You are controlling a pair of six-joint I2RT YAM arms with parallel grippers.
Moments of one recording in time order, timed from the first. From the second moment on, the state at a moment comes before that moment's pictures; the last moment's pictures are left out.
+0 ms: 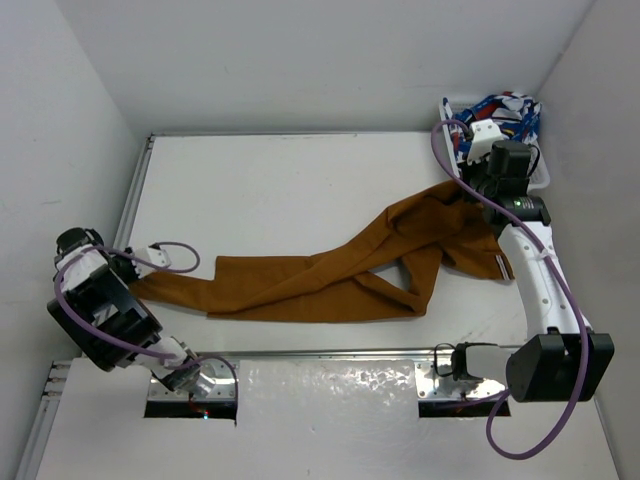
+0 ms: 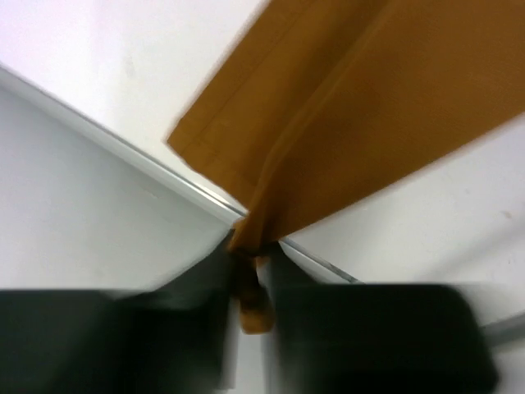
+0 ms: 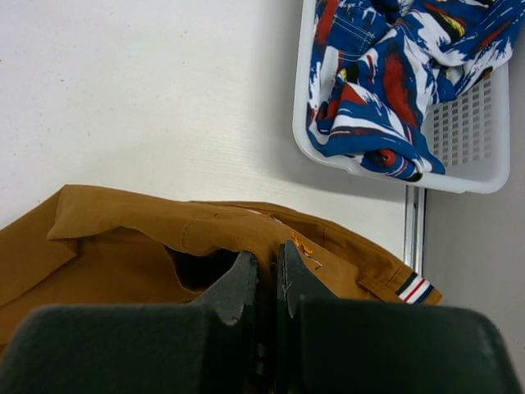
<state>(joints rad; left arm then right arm) 0.79 1.43 0.85 -0.73 0.31 1.85 -0.02 1.23 1.13 -0.42 0.00 -0.25</state>
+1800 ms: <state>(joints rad) 0.51 2.22 1.85 -0.58 0.12 0.27 -0.11 1.60 1.37 -0.54 0.21 -0.24</state>
